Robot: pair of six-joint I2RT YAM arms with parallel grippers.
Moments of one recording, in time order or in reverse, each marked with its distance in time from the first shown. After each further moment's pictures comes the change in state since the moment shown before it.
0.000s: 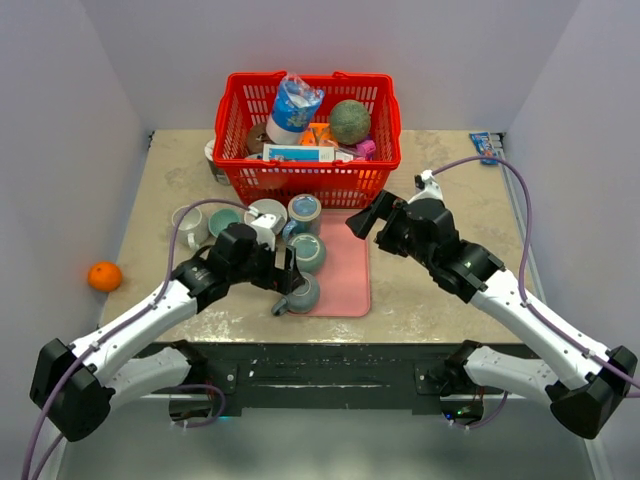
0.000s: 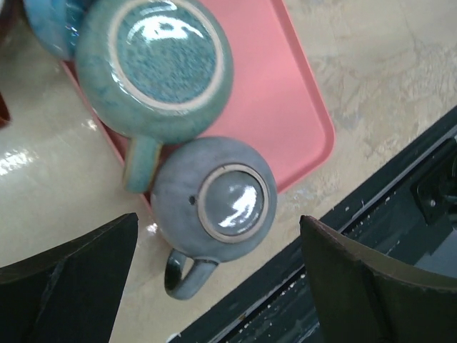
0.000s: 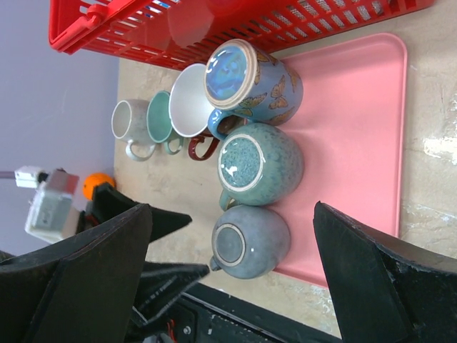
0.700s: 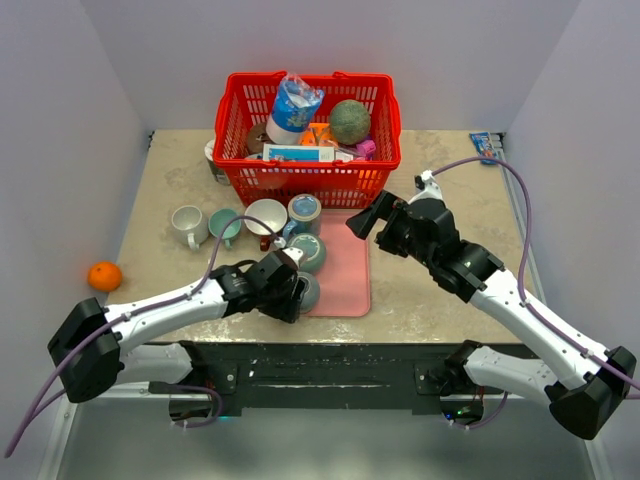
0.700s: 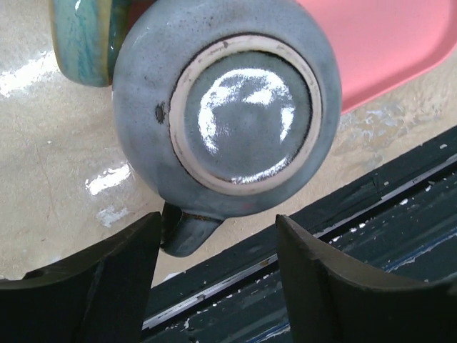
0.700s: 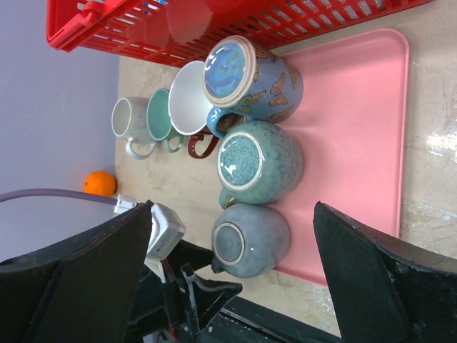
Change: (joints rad) left arm -0.285 0.175 0.008 -0.201 -0.238 -0.121; right arm -0.016 0.000 -0.013 0.011 -0.028 0.003
